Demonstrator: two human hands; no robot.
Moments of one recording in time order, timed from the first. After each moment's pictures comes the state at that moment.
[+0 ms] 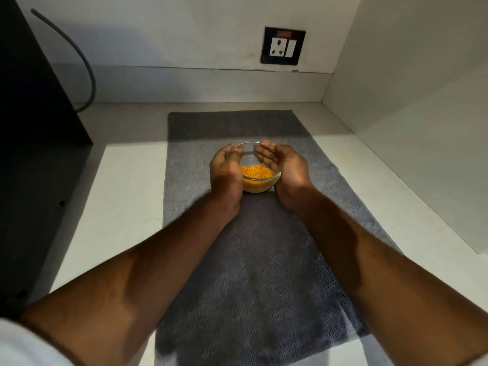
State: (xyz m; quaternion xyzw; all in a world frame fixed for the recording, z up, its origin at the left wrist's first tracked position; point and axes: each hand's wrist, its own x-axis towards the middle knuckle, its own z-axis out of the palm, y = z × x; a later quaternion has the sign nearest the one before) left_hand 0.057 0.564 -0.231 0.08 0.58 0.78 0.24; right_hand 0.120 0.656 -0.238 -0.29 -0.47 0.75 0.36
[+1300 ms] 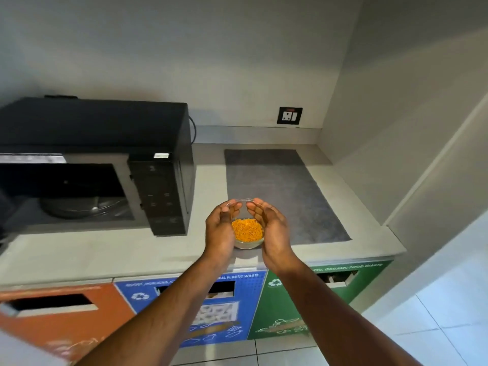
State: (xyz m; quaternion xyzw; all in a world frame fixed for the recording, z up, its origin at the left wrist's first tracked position) left_hand 0.254 0.235 -0.083 0.11 0.62 0.75 0.21; right_hand 0.313 0.323 -0.095 -0.29 -0.49 0.76 0.32
